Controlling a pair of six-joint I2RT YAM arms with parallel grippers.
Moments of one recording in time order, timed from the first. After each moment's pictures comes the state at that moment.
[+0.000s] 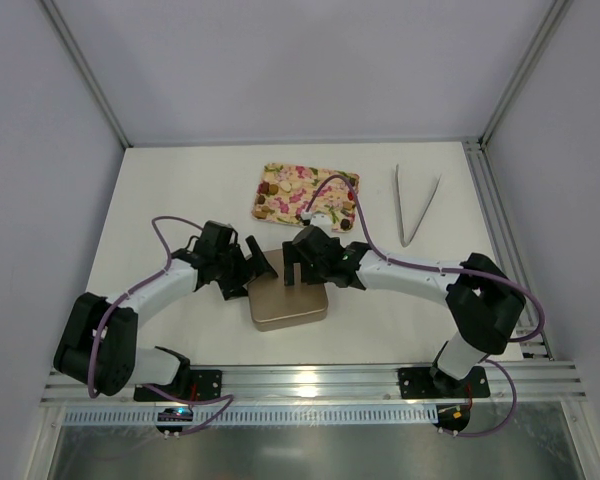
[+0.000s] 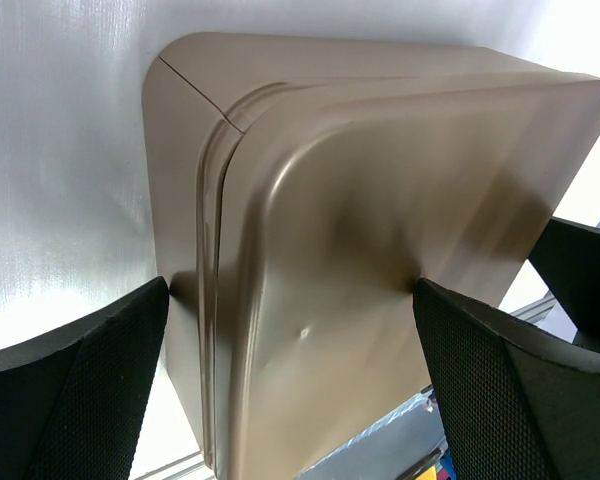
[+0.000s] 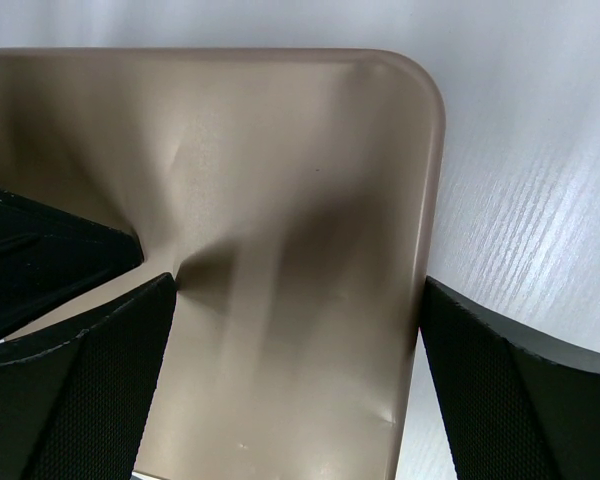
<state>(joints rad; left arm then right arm) -0.41 1.34 0.68 -0.33 0.30 -0.89 0.94 1.64 1.05 -0.31 0.23 0.70</state>
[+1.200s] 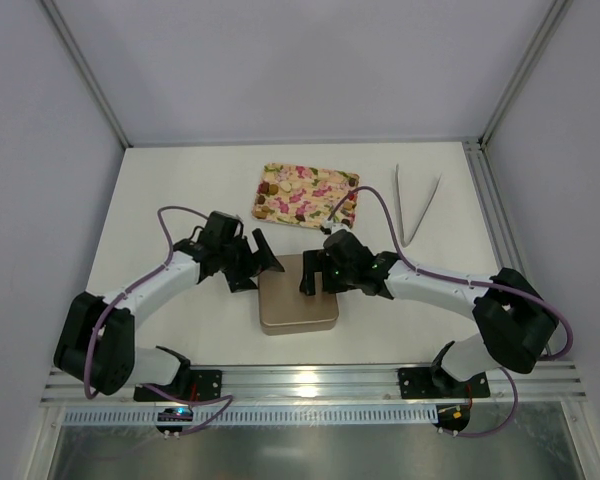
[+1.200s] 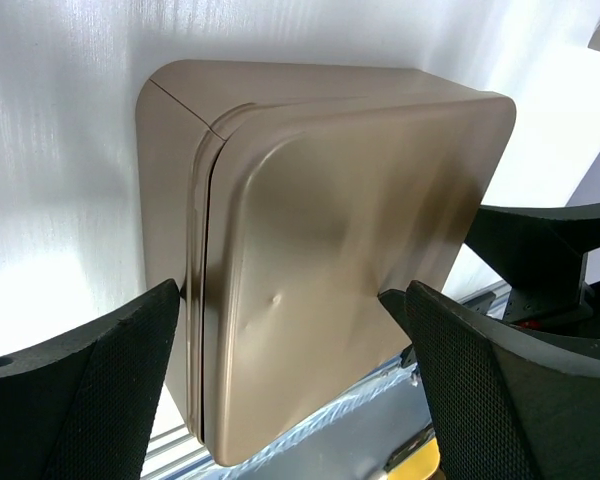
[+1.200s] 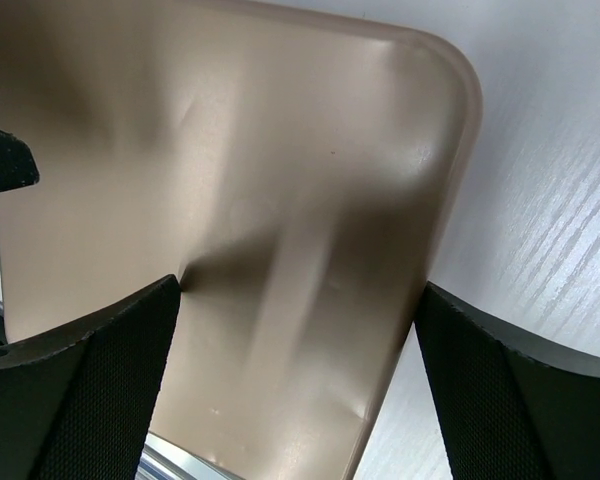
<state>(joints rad) -0.44 1.35 0.79 -0.41 0.33 -0.89 0.83 1.46 0.82 -0.21 0.00 0.63</state>
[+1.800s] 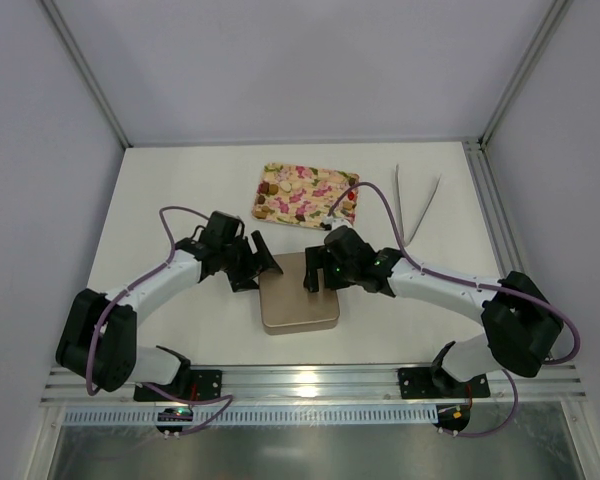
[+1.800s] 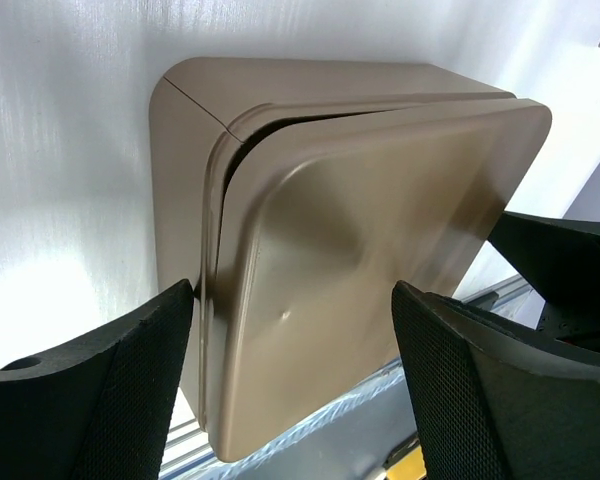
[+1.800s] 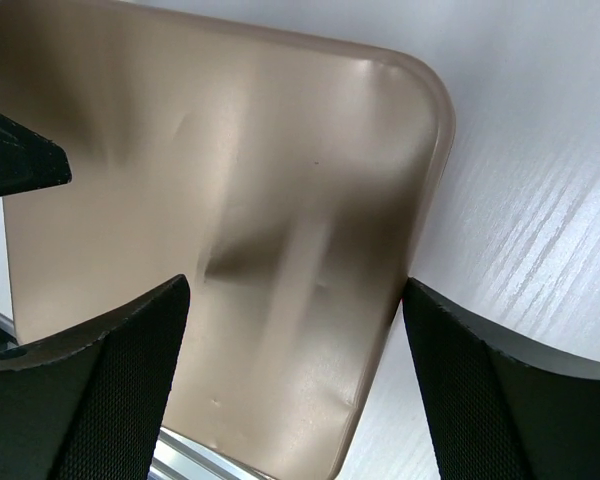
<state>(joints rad) -0.44 1.37 0.80 -0.42 0.33 -0.89 0.84 1.43 0.86 -0.28 0.05 0.58</state>
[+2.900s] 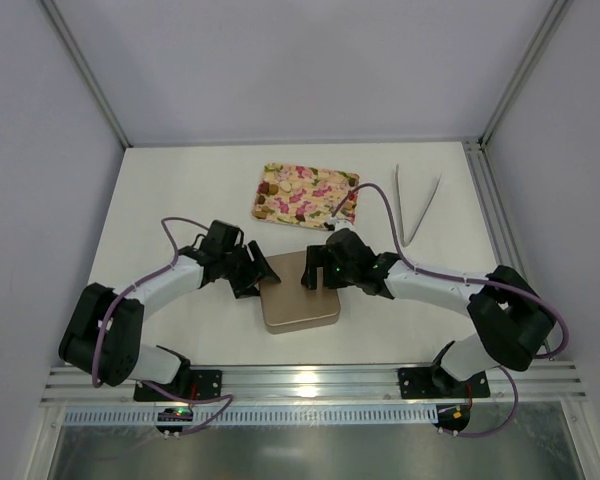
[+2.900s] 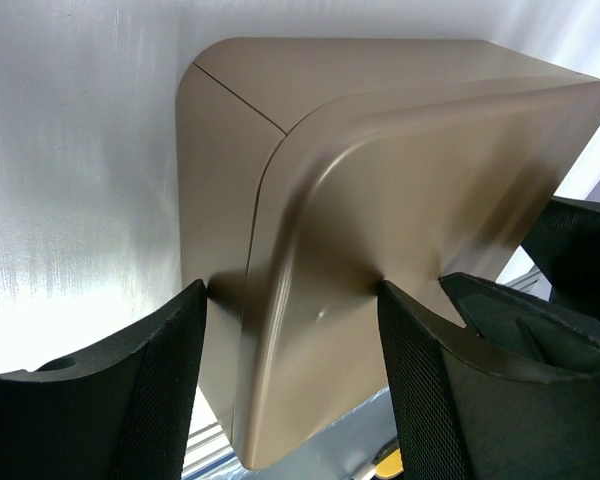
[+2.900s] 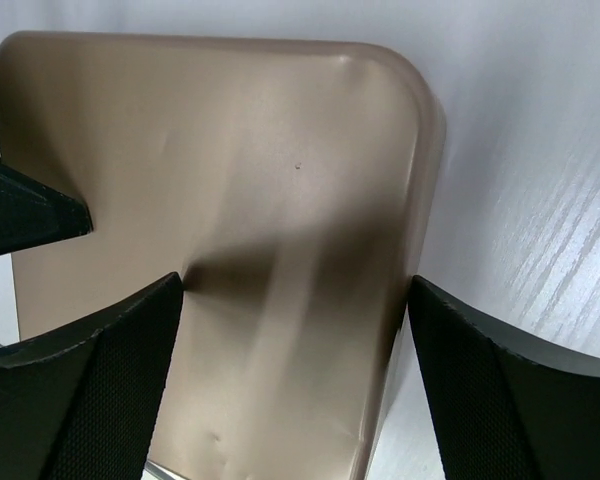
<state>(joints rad) -0.44 1.41 0.71 -0.33 0.35 -0.92 0.82 1.50 0.81 -0.14 0.04 0.62</state>
